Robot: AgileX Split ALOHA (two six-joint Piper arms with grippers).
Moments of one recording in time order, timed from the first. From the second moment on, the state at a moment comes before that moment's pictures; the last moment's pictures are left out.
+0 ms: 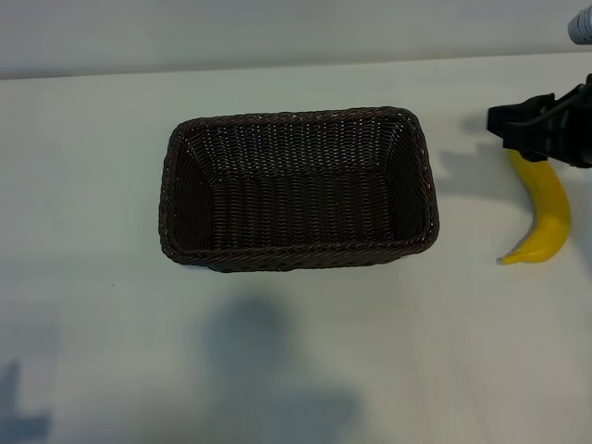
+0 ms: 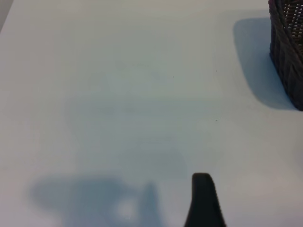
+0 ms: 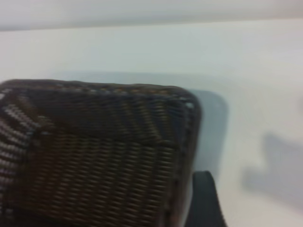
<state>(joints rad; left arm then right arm) 0.03 -0.01 -0.50 -0.02 1.05 0.01 0.07 1.36 -0.71 1.36 0.37 -1.25</state>
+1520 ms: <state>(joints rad) 0.03 -0.01 -0.50 -0.02 1.05 0.01 0.07 1.73 -1.02 0.20 0.48 -0.25</state>
